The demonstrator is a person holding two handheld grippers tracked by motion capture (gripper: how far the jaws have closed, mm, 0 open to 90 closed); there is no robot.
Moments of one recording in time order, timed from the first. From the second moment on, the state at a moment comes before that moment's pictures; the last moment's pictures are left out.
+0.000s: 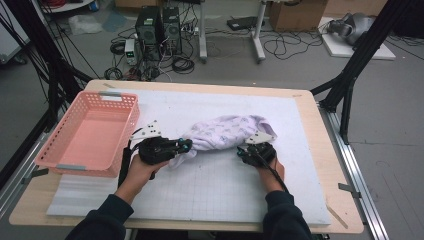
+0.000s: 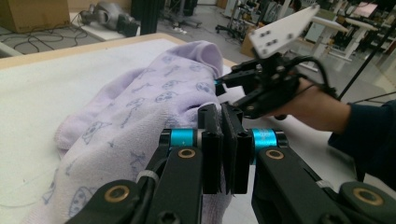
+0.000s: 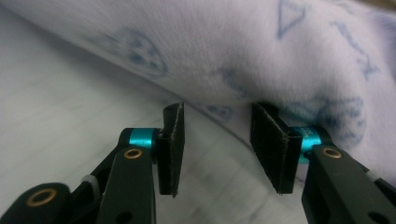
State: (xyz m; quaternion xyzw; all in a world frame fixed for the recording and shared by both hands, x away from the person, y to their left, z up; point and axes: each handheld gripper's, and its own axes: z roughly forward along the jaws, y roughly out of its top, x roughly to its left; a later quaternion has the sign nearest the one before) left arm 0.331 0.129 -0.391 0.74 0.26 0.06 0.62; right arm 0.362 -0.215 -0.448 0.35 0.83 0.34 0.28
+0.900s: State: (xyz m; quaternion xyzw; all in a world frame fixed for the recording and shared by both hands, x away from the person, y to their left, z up) left arm 0.329 0.130 -0.396 0.78 0.30 0.14 0.53; right arm 0.332 -0.307 -0.393 0.39 0.80 0.42 0.16
